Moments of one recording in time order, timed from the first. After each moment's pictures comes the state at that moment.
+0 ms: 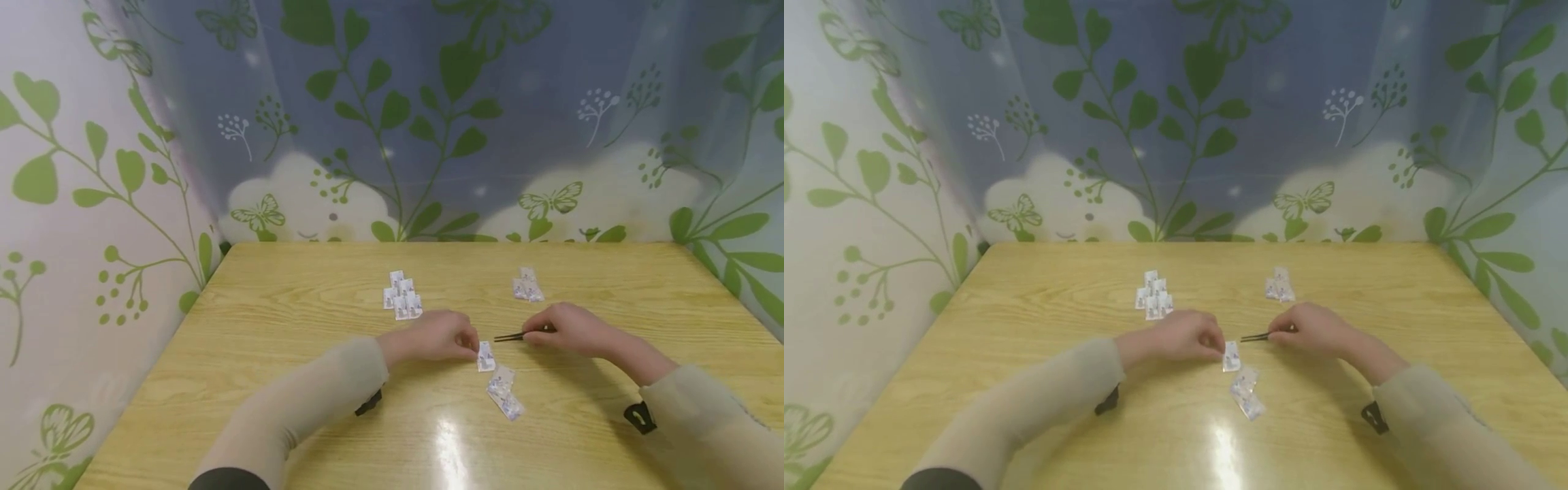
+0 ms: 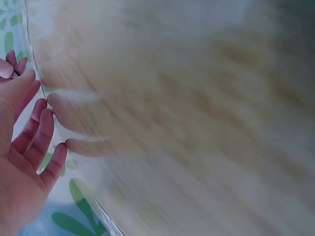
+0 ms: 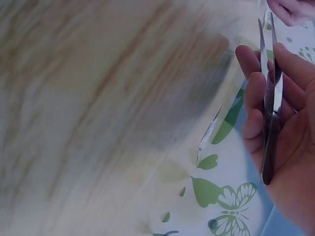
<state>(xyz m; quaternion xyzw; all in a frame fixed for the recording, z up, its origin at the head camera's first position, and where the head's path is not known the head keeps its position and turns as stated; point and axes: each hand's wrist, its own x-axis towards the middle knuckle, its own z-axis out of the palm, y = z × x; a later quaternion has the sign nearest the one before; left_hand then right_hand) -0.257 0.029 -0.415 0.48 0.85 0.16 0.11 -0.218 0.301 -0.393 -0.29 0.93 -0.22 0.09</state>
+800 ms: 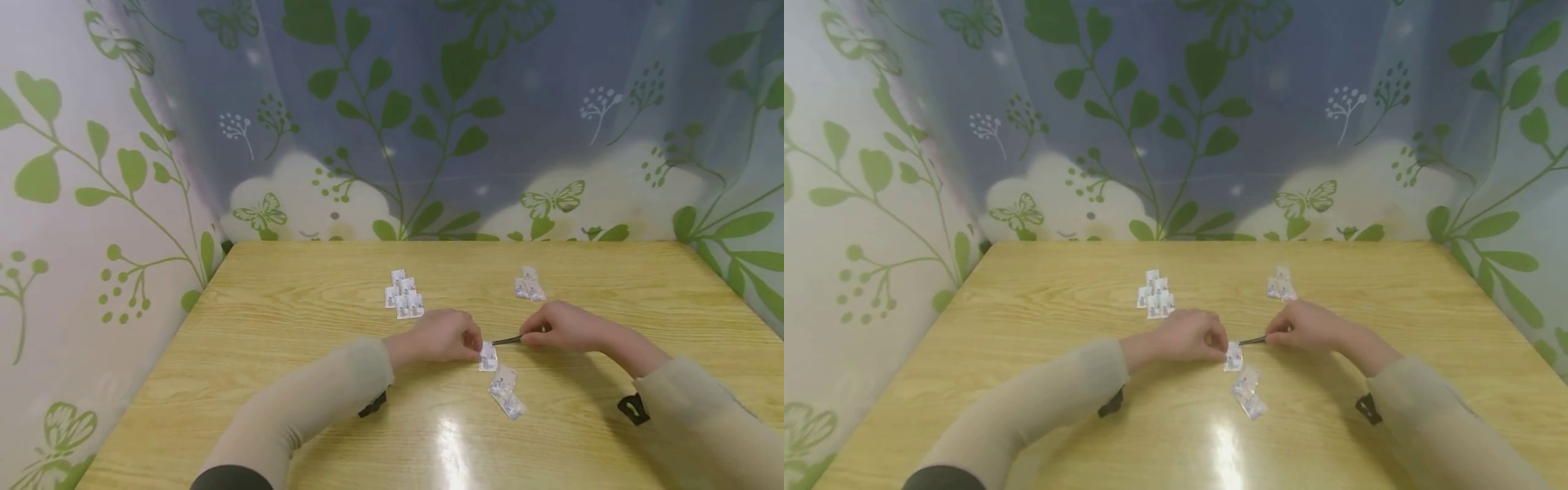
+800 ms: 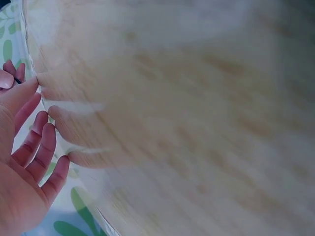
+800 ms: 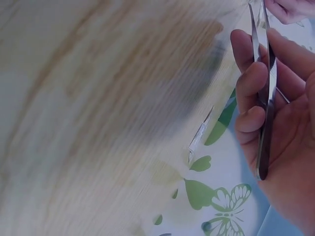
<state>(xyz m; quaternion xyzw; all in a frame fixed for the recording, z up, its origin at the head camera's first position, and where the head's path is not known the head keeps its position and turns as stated) -0.251 0.036 -0.414 0.44 0.88 0.15 0.11 -0.228 0.295 -0.393 -0.31 0.91 -0.25 0.15</state>
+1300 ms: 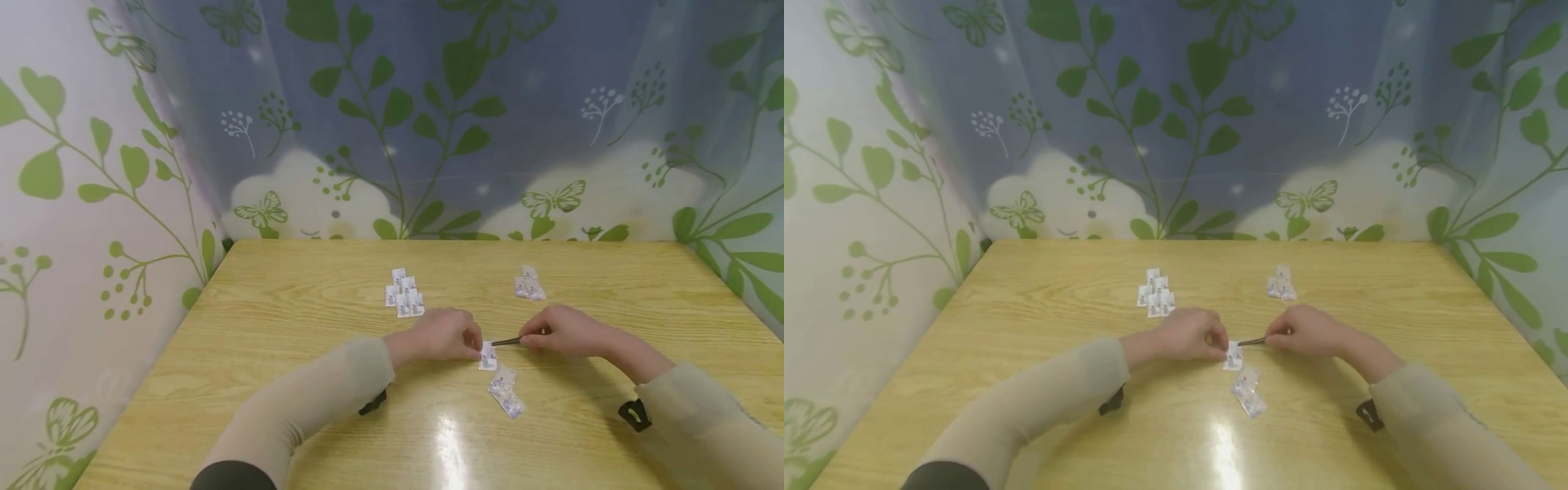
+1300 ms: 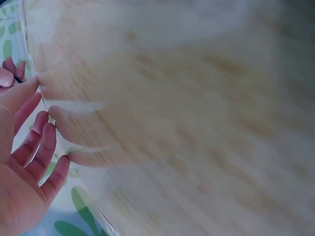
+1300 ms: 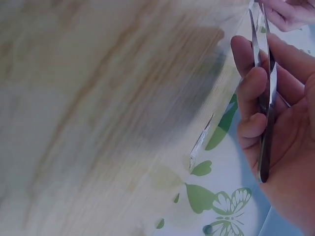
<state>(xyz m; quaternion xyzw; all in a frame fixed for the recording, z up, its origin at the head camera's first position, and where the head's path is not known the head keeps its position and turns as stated) -0.252 0.036 -0.416 0.44 0.88 0.15 0.10 -0.222 0.294 -0.397 -0.30 0.91 -0.25 0.14</state>
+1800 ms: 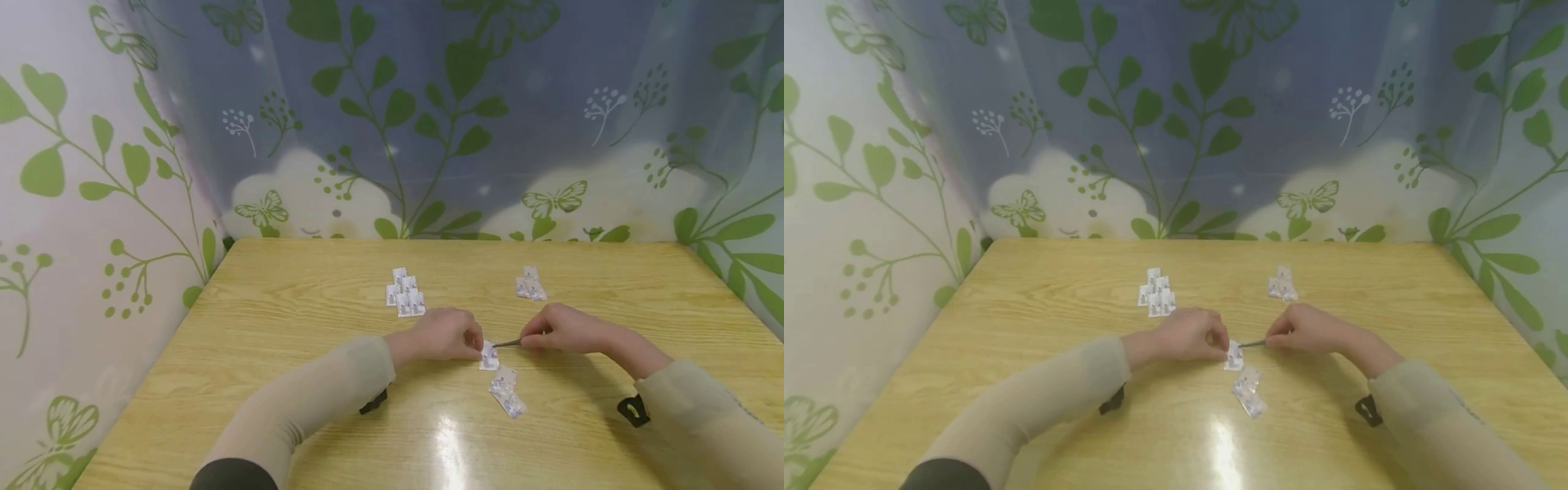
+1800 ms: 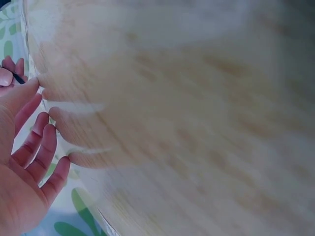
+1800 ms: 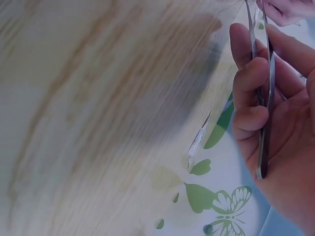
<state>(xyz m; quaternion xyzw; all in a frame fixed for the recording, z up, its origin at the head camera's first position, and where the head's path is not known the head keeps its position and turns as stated) -0.252 0.035 -0.416 0.44 0.88 0.15 0.10 -0.224 0.292 -0.393 -0.29 0.89 -0.29 0.18</state>
